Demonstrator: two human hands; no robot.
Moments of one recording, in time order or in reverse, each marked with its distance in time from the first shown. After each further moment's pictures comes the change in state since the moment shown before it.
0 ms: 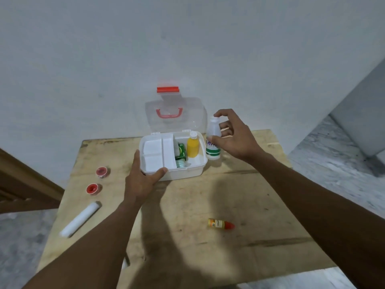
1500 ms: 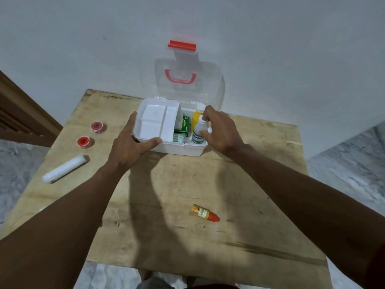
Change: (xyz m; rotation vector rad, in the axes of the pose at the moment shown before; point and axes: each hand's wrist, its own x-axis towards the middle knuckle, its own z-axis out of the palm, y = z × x) left_hand 0.002 -0.007 0.006 0.025 0.035 -0.020; right_hand 0.037 0.074 0.060 -0.470 -0.218 -0.349
